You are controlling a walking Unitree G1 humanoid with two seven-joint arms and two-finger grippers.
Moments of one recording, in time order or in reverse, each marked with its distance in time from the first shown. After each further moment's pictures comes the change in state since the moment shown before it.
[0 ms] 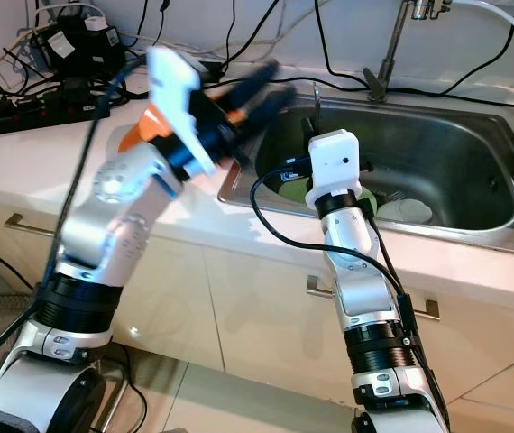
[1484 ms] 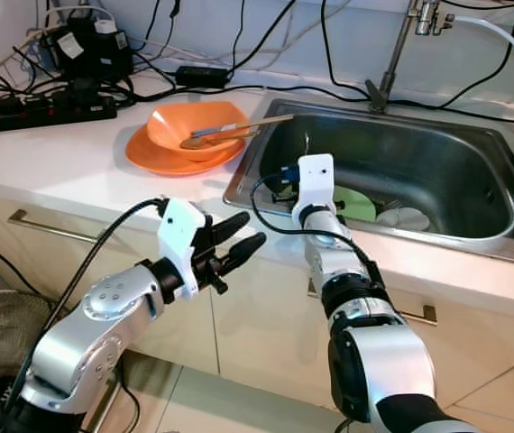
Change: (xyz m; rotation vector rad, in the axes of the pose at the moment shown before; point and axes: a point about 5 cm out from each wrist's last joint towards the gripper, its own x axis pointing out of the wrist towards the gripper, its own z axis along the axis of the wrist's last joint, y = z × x) left arm -0.098 -0.050 -0.085 -0.070 0.511 0.112; right arm 0.016 0.020 -0.081 0.205 0.506 -0.005
